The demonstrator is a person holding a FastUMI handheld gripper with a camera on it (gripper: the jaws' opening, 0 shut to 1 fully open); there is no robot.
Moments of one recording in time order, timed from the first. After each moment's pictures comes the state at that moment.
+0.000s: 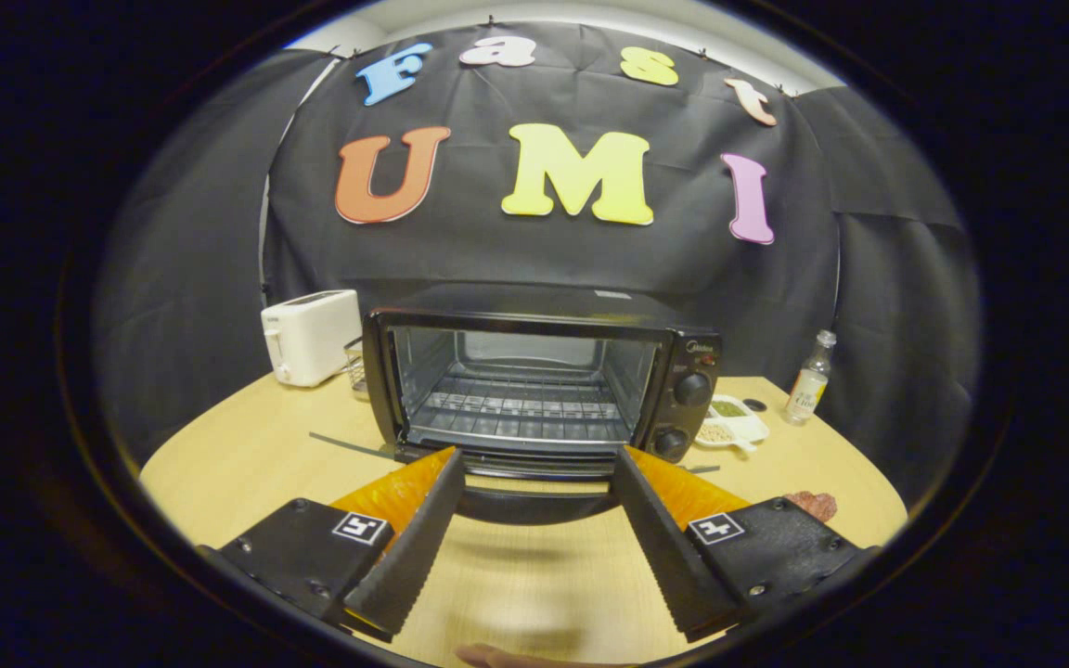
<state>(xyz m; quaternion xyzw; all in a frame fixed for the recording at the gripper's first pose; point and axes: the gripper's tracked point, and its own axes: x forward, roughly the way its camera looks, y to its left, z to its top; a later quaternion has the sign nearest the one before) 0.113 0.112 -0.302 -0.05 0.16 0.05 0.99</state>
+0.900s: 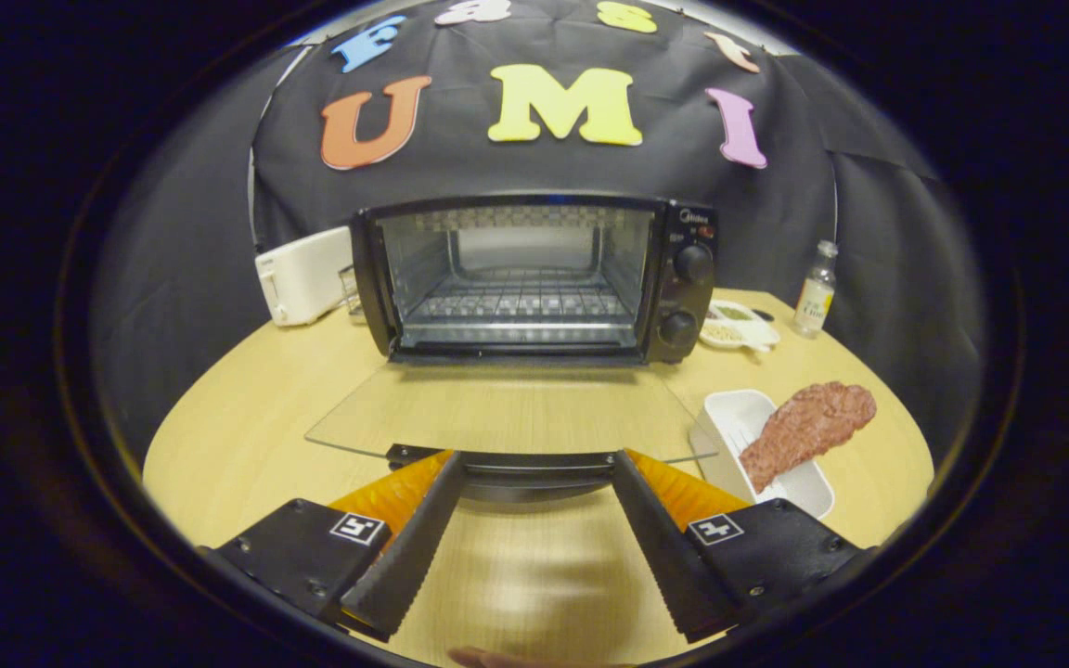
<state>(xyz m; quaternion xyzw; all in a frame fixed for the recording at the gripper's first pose) 0.082 0.099 -0.394 -0.02 0.29 0.04 0.95</state>
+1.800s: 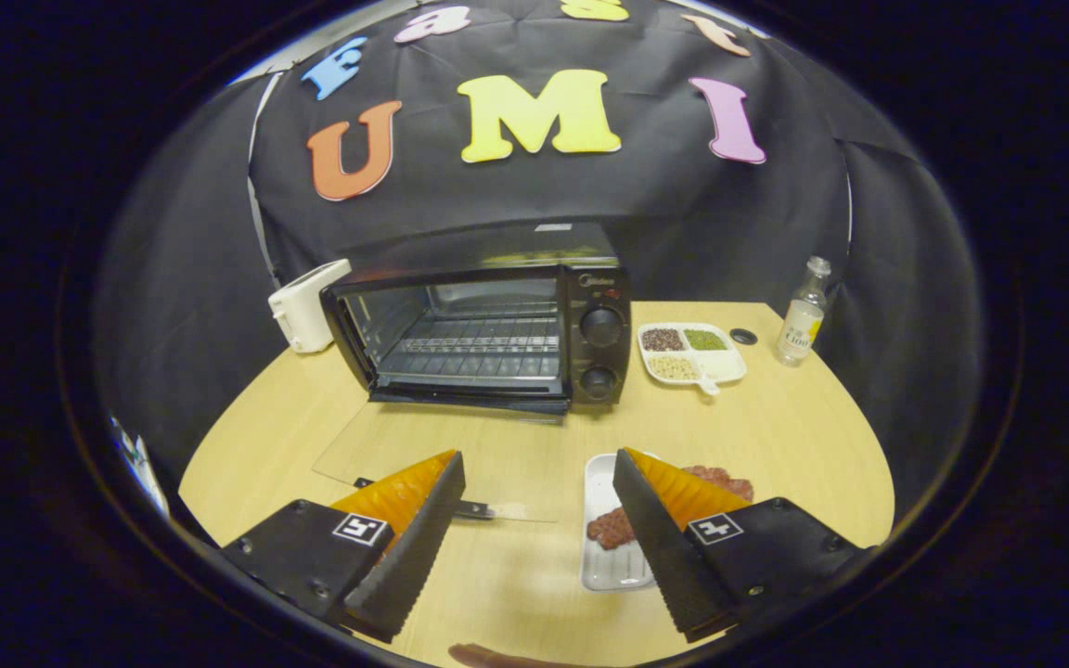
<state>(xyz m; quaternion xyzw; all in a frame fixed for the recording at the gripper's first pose) 0.097 -0.010 -0.281 0.02 0.31 0.10 0.95</state>
